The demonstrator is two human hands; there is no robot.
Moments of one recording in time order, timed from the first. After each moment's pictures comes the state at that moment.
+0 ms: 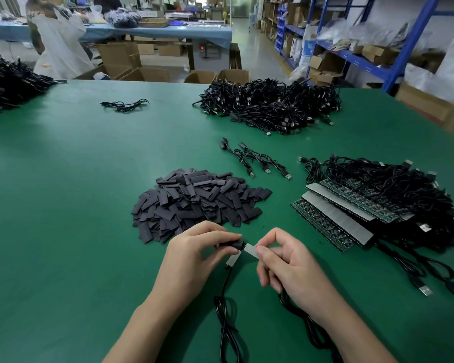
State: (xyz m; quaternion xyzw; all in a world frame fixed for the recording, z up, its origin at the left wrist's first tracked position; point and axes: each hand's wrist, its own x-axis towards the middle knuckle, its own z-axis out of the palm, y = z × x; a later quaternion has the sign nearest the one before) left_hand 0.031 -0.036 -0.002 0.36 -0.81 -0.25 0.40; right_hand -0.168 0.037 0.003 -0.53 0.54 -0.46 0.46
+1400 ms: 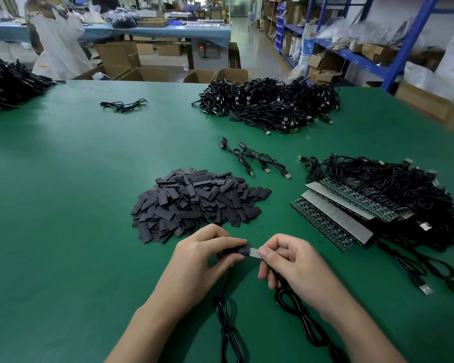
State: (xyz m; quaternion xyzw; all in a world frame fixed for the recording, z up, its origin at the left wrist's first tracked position) left_hand 0.030 -0.034 -0.003 0.33 -0.84 -0.23 0.35; right_hand -0.180 0.036 -0.001 -0.51 0.59 -0.43 0.45
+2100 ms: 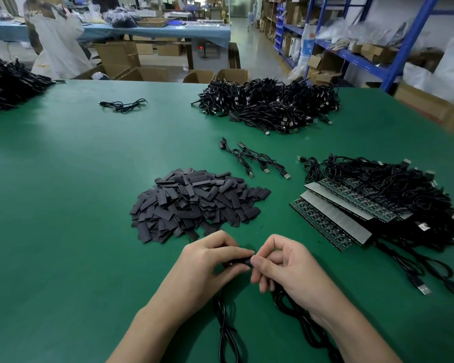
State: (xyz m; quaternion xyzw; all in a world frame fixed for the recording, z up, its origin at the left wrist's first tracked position) left_hand 0.027 -0.029 -0.004 0.29 -0.87 -0.24 0.32; right_hand -0.171 0.037 0.001 -0.47 0.55 -0.45 0.52
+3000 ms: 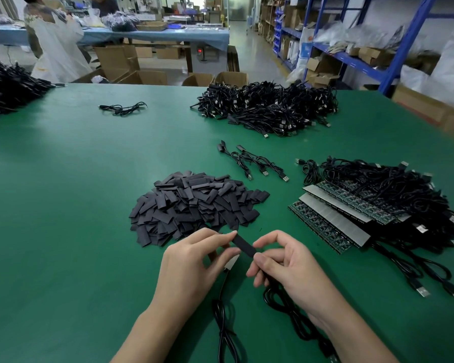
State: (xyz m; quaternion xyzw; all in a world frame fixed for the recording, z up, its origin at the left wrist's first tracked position) left_hand 0.025 -0.028 -0.005 0.37 -0.80 -0.17 0.43; right_hand -0.174 0.034 -0.005 -0.46 0.53 -0.49 0.52
